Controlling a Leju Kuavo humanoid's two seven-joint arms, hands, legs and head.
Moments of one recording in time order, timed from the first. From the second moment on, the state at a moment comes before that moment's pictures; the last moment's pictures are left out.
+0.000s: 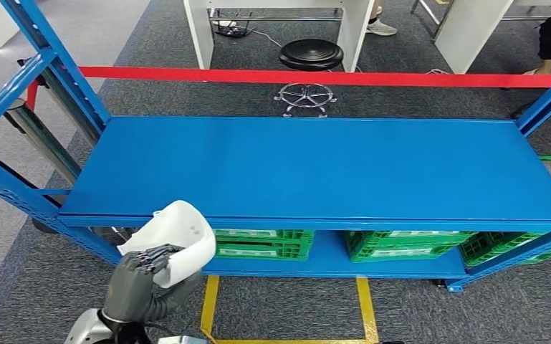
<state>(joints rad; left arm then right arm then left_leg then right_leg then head) 0.20 0.08 -0.43 -1.73 -0.63 0.57 -0.51 -0.06 0.18 -1.20 -0.20 1.27 -0.15 -0.24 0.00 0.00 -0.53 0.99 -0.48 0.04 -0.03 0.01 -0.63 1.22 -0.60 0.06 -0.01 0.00</state>
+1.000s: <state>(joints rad) 0.17 -0.01 -0.55 -1.54 -0.57 0.70 -0.69 -0.07 0.19 -1.26 -0.20 1.22 -0.09 -0.26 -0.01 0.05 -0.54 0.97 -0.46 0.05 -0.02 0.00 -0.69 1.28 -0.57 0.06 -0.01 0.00</state>
